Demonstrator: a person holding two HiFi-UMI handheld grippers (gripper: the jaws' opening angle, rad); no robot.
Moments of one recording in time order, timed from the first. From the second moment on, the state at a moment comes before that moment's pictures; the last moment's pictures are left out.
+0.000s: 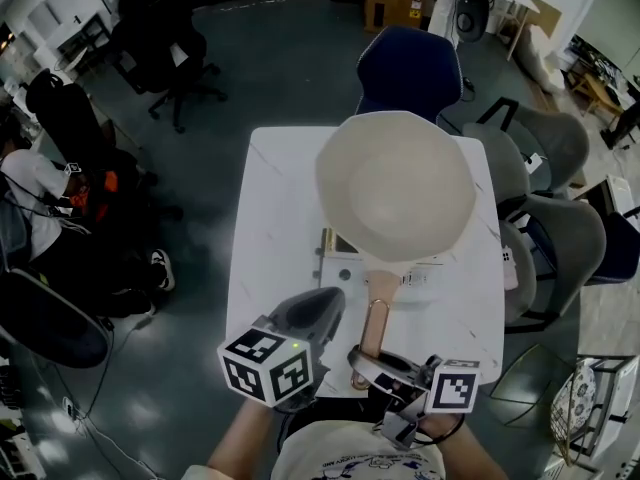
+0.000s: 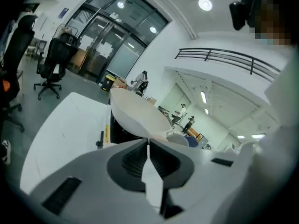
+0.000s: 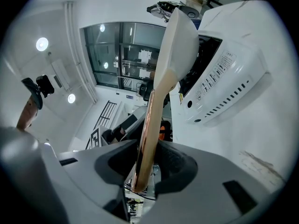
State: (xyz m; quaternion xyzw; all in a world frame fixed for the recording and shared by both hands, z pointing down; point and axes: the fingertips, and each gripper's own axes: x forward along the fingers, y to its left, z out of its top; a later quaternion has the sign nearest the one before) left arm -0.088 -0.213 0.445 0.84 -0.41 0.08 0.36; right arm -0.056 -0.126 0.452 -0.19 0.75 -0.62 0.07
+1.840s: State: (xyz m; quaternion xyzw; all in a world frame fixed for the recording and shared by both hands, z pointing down) left arm -0.016 -0.251 0.466 0.78 -0.18 0.00 0.60; right arm -0.058 -0.125 0.454 -0.18 0.75 -0.63 0.06
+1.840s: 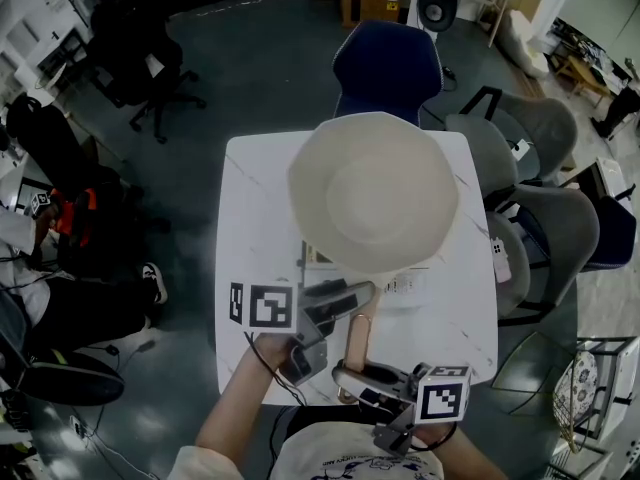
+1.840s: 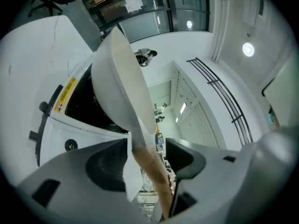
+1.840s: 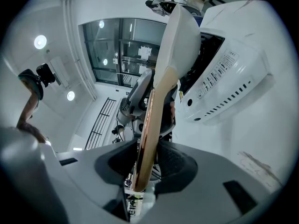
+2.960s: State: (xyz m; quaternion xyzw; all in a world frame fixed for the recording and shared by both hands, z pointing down) left arm 0.013 -0.268 0.476 0.75 -0.16 -0.01 0.64; right arm -0.059 -0.124 0.451 -0.17 0.75 -0.63 0.05
